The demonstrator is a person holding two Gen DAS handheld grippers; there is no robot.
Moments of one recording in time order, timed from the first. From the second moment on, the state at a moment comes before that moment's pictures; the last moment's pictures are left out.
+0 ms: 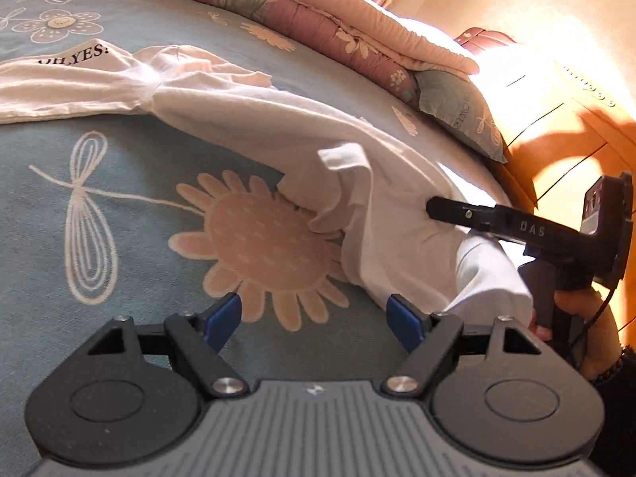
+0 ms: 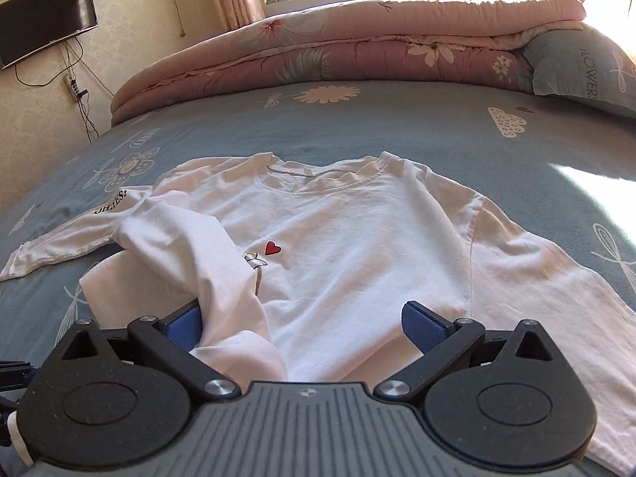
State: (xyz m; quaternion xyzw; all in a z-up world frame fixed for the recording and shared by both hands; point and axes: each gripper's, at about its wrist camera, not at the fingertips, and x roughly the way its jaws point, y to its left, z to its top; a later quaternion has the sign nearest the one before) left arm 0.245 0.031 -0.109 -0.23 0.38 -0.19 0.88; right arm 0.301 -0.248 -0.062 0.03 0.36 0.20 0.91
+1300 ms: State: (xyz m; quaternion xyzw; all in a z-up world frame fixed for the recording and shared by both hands) left arm 0.173 0.077 -0.058 -0.38 0.28 -0.11 0.88; right arm 0.263 -0.270 -0.018 0.15 0.31 0.31 0.88
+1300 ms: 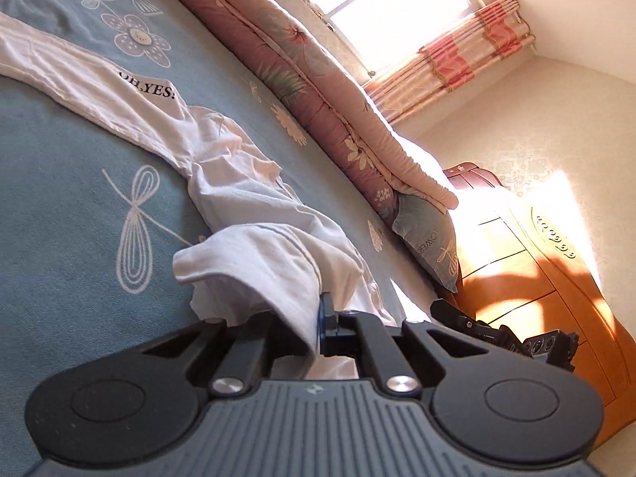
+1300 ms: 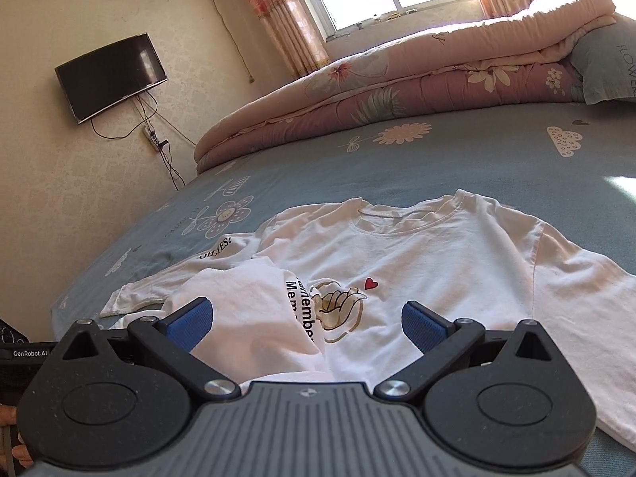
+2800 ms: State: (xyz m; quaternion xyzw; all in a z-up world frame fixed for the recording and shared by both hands) left arm 0.150 0.118 -0.119 -0.28 0.37 0.02 0.89; right arm 0.185 -0.338 -0.125 0.48 0.44 0.29 0.70
